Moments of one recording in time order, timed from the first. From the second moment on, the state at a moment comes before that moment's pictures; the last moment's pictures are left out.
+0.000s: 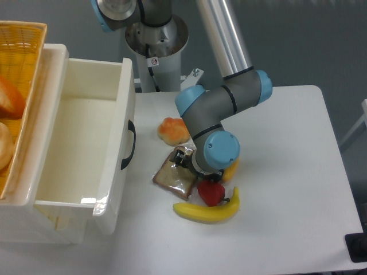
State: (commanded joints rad) arm 2.48 -2.12 -1.64 -1.26 1.51 0.85
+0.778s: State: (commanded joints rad) arm 2.47 -2.12 -1.64 -1.26 1.51 0.85
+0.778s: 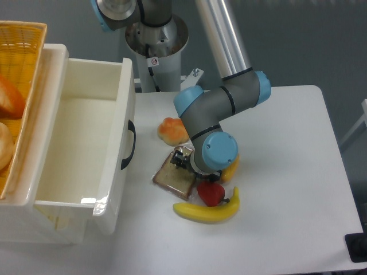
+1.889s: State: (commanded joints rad) arm 2.48 -2.11 -1.62 -1.26 1.51 0.86
